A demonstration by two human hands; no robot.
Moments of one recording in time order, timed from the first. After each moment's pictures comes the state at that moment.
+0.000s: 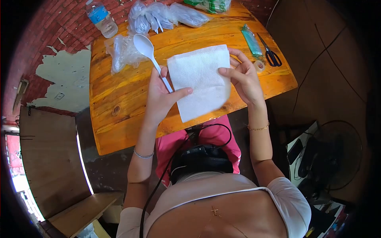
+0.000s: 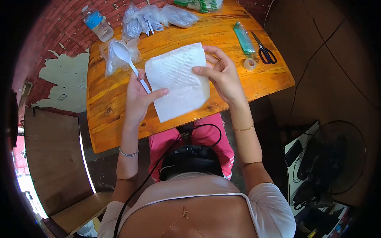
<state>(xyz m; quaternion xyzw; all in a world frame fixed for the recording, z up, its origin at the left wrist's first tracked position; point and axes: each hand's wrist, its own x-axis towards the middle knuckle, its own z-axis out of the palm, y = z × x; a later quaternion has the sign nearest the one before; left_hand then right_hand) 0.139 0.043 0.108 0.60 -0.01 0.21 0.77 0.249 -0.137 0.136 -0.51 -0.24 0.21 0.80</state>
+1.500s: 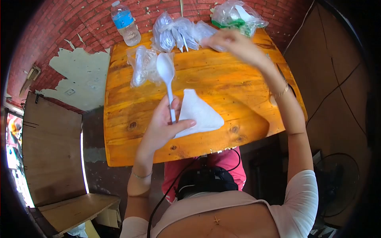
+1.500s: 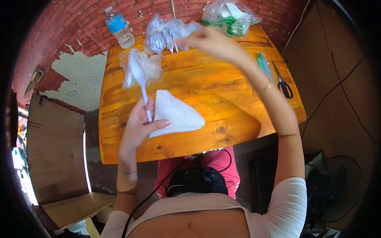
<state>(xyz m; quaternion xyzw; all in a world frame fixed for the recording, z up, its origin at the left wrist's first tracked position) 0.109 0.083 0.141 0.64 0.06 0.11 0.76 0.357 -0.020 0.212 -0.77 -0.51 0.11 0.36</state>
